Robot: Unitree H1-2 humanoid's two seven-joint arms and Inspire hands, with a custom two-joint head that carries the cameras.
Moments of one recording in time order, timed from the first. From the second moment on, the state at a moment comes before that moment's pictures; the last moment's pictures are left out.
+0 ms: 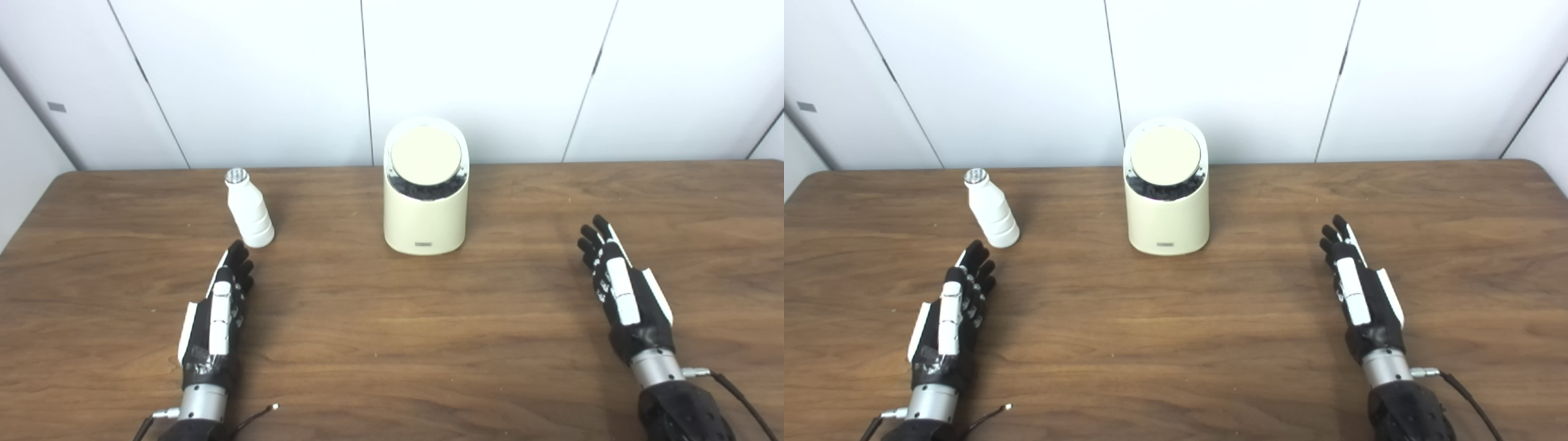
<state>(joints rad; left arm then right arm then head) 0.08 0.06 0.13 -0.12 -0.16 -0.04 -0.04 -0.02 -0.16 -0.11 -0.09 0.09 0.07 0.08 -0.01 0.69</state>
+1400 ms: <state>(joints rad) 0.08 0.06 0.11 -0.12 -0.15 -0.04 -0.04 -0.35 -0.23 0.06 -0.28 -0.13 0.47 0.10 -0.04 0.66</state>
